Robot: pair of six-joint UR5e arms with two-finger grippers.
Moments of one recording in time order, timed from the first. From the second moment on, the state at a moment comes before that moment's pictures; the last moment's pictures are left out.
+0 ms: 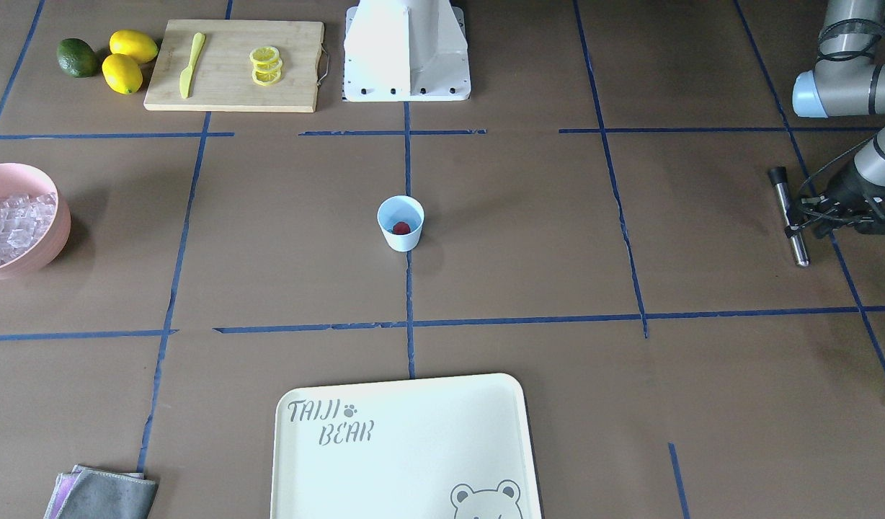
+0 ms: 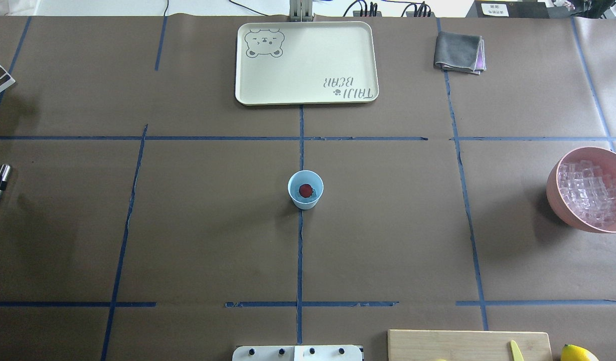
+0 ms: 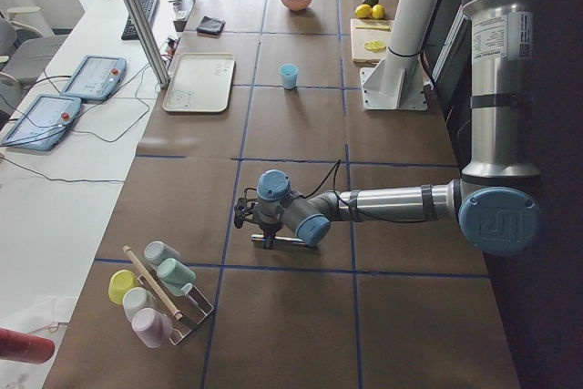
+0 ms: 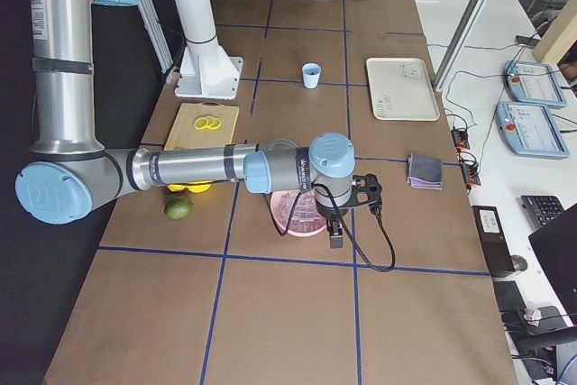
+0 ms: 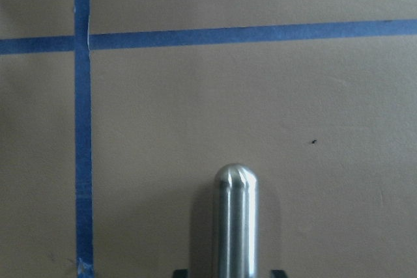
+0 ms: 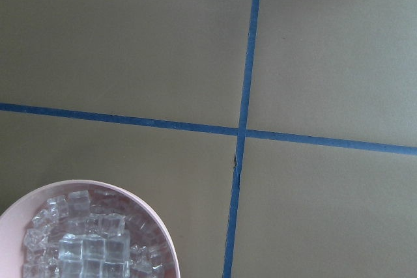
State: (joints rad) left arm -1.09 -1.48 -1.45 -2.34 -2.18 -0.65; right arm 1.60 -1.60 1.73 -1.55 2.36 -0.01
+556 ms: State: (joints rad) left arm -1.10 -1.47 -1.46 -2.37 -2.20 -0.64; right arm 1.60 -1.60 1.73 -1.55 2.36 -0.01
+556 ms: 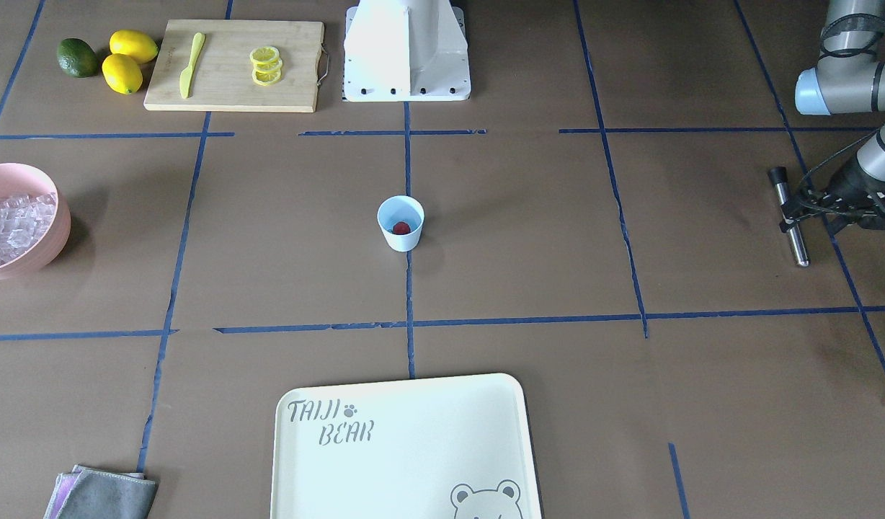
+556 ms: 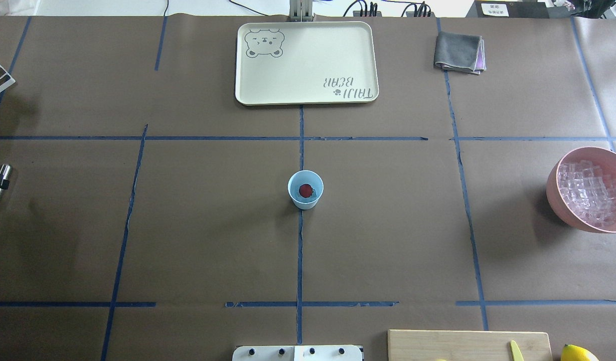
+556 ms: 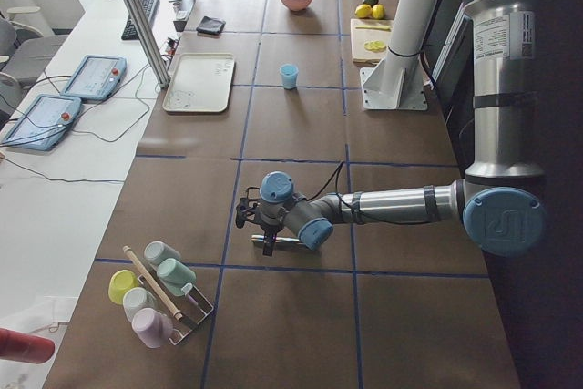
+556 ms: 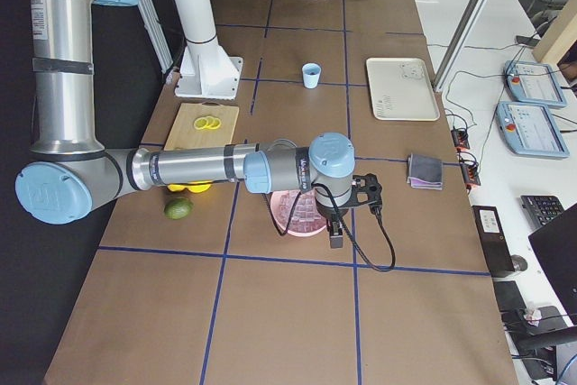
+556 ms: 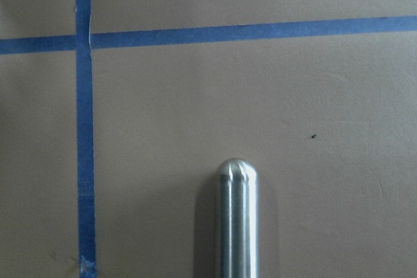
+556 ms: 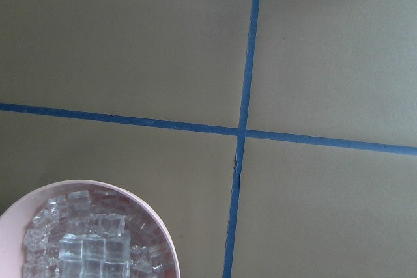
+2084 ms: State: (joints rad) left arm -1.58 -1.50 -1.74 -1.45 -2.36 0.11; right arm 1.60 -1.61 1.73 -1.55 2.37 -0.01
